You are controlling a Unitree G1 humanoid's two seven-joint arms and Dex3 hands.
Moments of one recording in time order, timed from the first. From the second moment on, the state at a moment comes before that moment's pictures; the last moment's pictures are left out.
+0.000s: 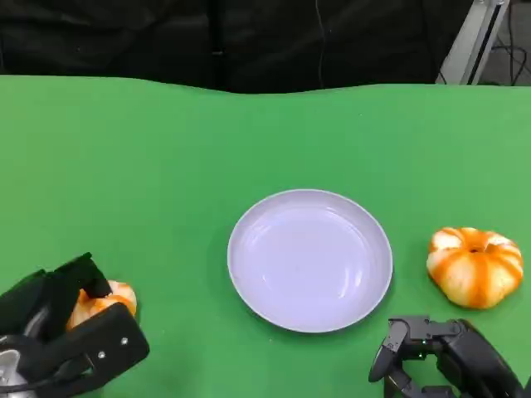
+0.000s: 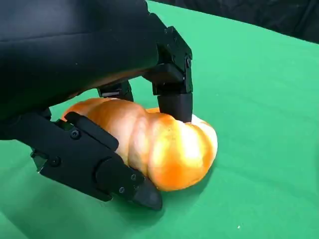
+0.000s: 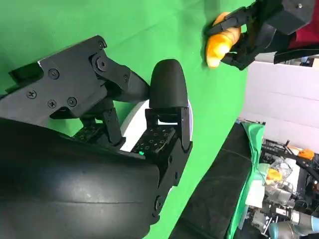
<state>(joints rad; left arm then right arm) -0.10 0.39 -0.20 0.42 0.53 0.01 0.16 -0.02 -0.12 0.10 0.65 0.03 -0.87 0.44</state>
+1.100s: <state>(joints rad) 0.12 0.37 -0.17 -0.05 0.59 -0.08 0.19 -0.03 -0.11 0.11 0.65 0.01 -0.87 0.41</state>
